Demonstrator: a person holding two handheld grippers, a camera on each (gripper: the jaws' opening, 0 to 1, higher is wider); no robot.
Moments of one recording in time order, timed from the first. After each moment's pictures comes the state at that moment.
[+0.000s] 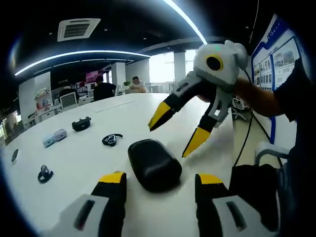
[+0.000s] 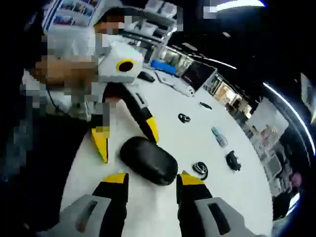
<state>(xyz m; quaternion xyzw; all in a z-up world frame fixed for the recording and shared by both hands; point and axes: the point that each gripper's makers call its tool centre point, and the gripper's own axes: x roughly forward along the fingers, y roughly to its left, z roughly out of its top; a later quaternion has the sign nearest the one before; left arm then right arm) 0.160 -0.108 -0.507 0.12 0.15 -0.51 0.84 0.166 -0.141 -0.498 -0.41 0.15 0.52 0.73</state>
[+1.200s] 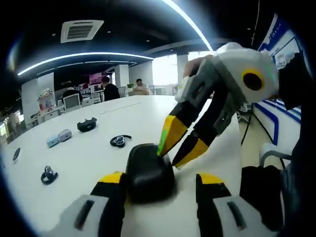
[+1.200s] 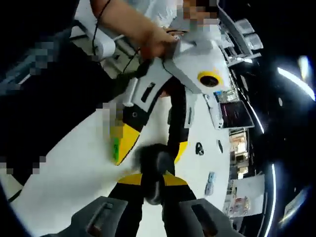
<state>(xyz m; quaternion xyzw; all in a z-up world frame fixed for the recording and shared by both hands) 0.182 -0.100 -0.508 0.11 0.14 -0.50 0.85 0.158 -0.106 -0.503 -0.63 0.01 0.53 0.57</state>
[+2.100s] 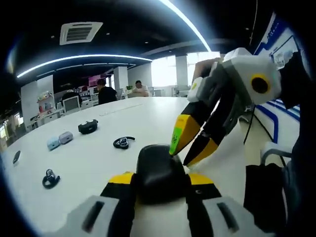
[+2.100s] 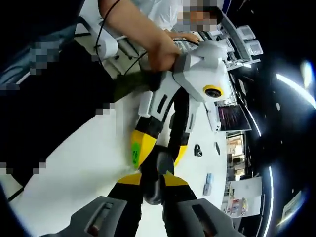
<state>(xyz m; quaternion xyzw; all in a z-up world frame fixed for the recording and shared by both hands) 0.183 -0.096 -0.505 0.12 0.13 -0.50 0.85 0.161 -0.114 -0.504 -0.62 0.02 0.53 0.58</state>
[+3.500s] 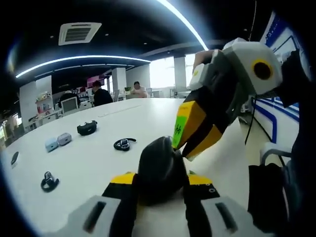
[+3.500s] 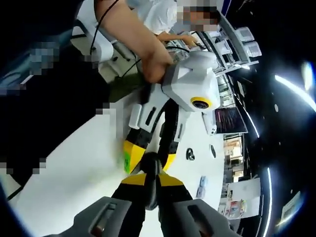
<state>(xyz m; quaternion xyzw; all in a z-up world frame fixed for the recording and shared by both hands) 0.193 -0.101 -0.508 0.11 0.13 -0.51 0.84 0.161 -0.101 -0.480 -0.61 0.01 0.53 0.59</state>
